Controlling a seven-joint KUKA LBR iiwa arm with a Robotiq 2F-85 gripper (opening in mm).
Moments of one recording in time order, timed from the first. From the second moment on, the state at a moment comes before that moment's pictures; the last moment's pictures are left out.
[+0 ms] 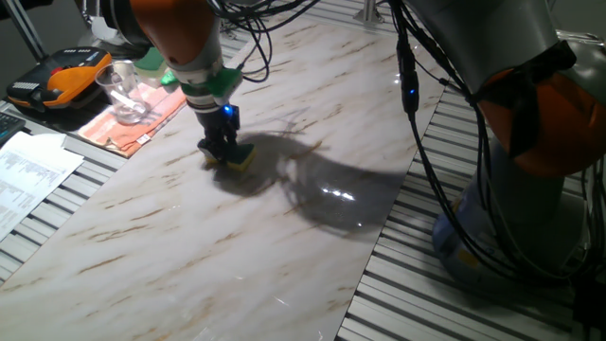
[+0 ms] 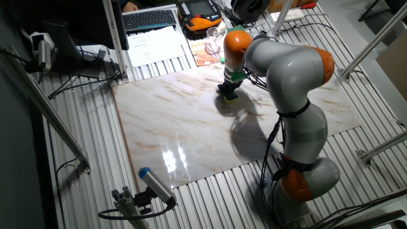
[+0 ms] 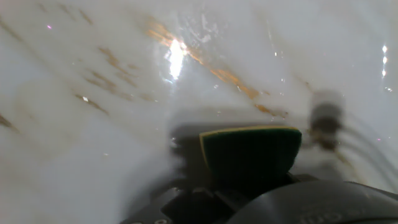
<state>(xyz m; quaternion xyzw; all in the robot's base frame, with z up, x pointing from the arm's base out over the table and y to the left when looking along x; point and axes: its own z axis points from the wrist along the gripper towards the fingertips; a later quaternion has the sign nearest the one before) 0.594 0.030 0.043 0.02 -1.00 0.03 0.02</state>
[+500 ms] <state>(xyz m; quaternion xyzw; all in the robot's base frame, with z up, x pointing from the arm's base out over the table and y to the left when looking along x) 0.594 0.028 0.043 0.03 -1.00 0.04 0.01</state>
